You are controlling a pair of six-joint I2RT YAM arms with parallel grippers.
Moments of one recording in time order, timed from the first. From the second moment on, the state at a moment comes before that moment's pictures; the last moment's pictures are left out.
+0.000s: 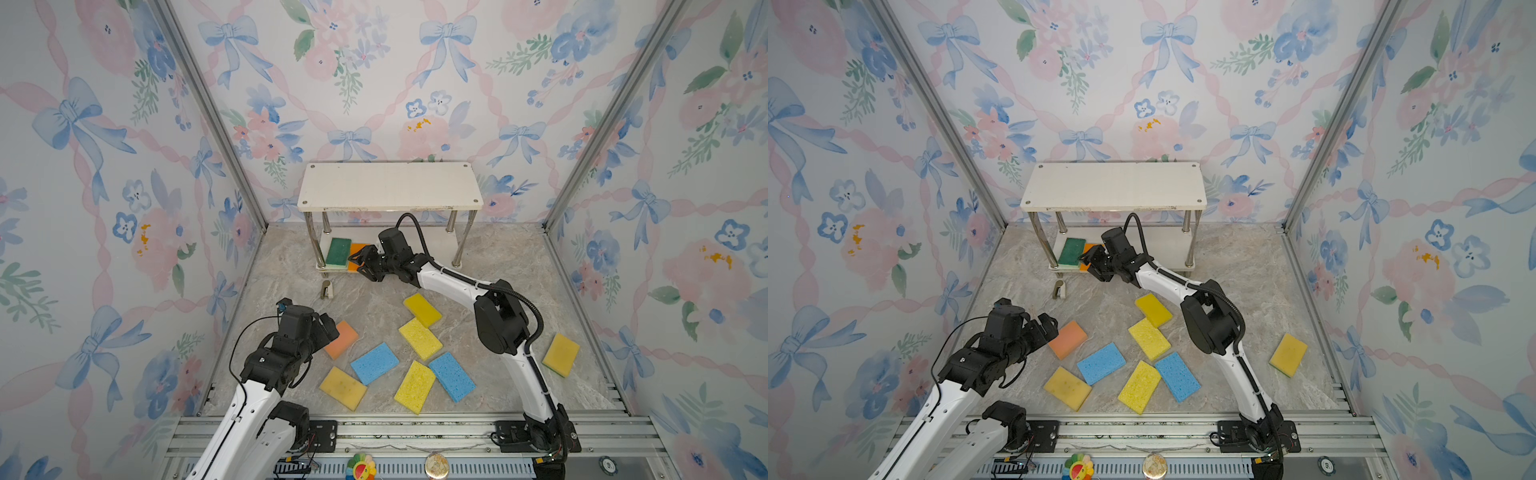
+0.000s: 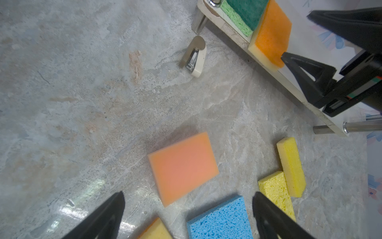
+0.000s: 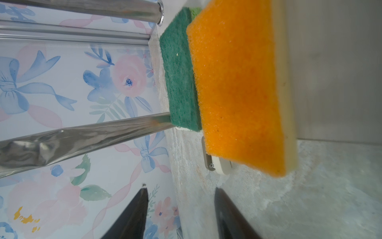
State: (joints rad) left arm -0.27 0.68 0.63 -0.78 -0.12 -0.79; right arm 0.76 2.34 1.97 -0.14 -0.34 1.32
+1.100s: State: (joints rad) left arm -0.27 0.68 0.63 -0.78 -0.14 -0.78; right arm 0.75 2.51 2.20 -0.21 -0.37 1.33
